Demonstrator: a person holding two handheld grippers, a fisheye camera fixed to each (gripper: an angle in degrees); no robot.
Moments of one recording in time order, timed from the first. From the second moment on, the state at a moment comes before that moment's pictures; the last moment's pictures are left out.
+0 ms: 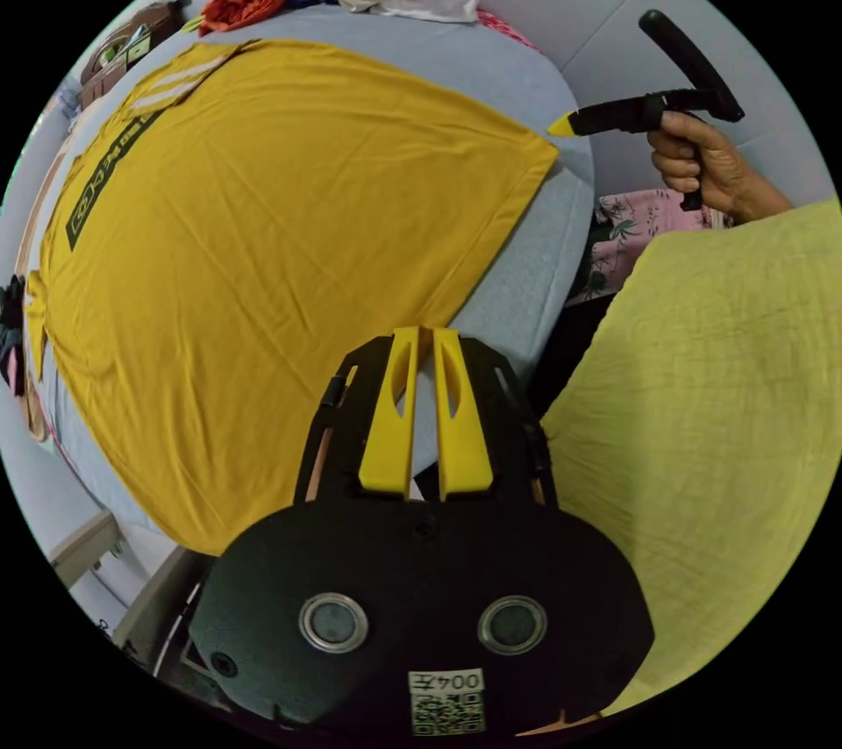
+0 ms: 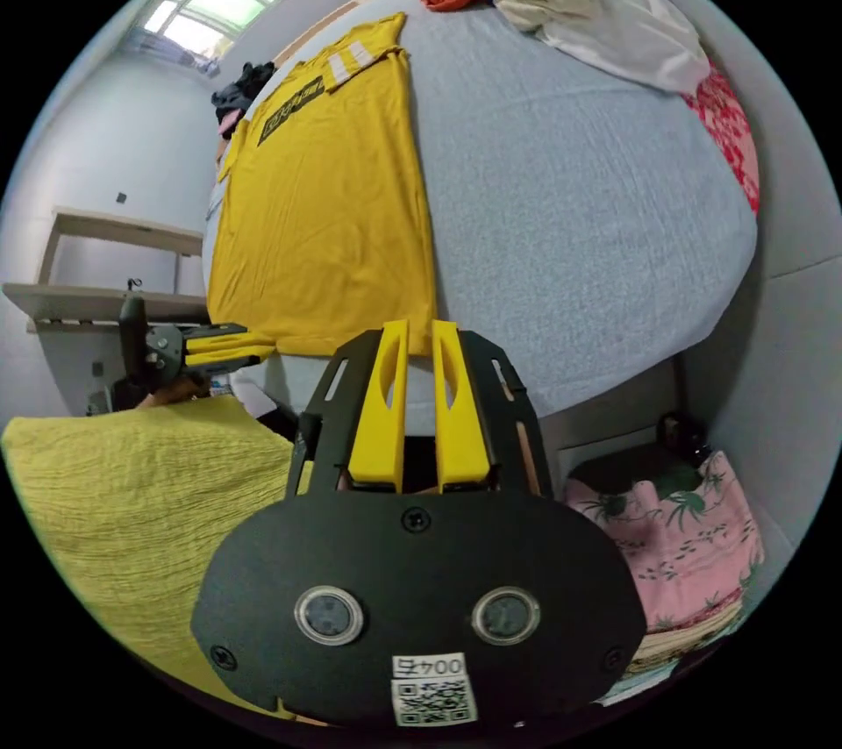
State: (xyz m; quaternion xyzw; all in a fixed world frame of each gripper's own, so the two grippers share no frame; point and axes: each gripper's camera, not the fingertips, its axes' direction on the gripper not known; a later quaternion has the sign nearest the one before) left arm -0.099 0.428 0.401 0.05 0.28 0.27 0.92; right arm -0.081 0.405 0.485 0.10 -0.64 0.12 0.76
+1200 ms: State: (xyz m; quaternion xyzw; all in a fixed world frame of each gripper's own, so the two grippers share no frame) left arm -0.089 0.531 0.431 0.02 0.33 0.23 0.92; right arm -0.110 0.274 0.446 0.08 -0.54 0.02 0.84
